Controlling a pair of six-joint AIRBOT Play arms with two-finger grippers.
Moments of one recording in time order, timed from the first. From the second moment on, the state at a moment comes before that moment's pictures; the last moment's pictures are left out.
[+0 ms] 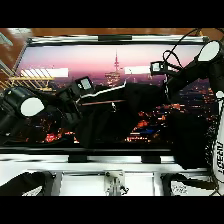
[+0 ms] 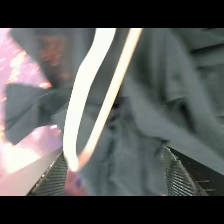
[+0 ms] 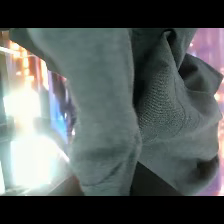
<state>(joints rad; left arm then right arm) -0.56 -1.07 1.20 1.52 -1.11 -0.96 0.03 -1.45 1.66 -1.20 1.68 0.13</state>
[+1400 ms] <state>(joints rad) -0.56 -1.05 0.76 1.23 -0.74 -1.58 0.03 -1.39 1.66 -1.20 1.69 0.39</state>
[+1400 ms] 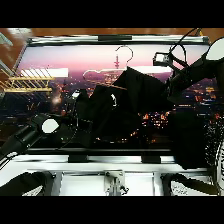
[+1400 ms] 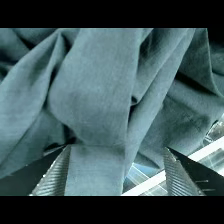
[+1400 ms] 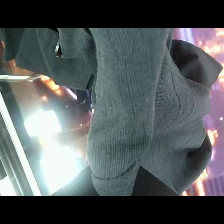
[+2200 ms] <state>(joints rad) -0.41 -1.11 1.06 1.49 -0.81 -1.61 0.03 -1.39 1.66 -1.15 1.70 0.46</state>
